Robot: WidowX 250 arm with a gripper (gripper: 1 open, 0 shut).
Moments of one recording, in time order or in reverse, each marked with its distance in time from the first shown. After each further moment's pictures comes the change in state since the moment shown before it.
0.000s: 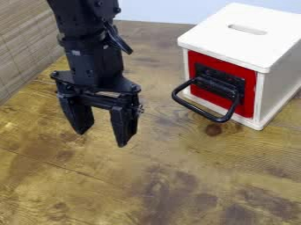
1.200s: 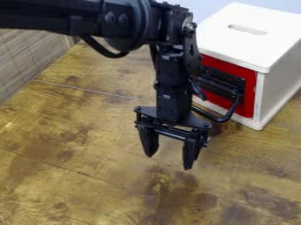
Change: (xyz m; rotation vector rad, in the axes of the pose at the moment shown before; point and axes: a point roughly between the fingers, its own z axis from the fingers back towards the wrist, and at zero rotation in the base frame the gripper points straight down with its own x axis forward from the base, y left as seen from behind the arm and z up) arm 0.063 -0.042 -0.084 0.032 0.101 -0.017
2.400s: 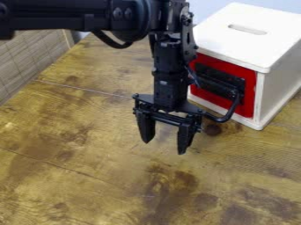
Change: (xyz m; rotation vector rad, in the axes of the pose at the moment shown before) arm 0.021 0.019 0.001 0.007 0.046 -0.014
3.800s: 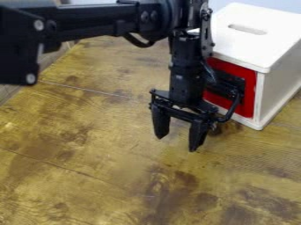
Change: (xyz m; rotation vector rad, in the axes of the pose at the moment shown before) arm 0.011 -0.022 0.004 -0.010 0.066 -0.144
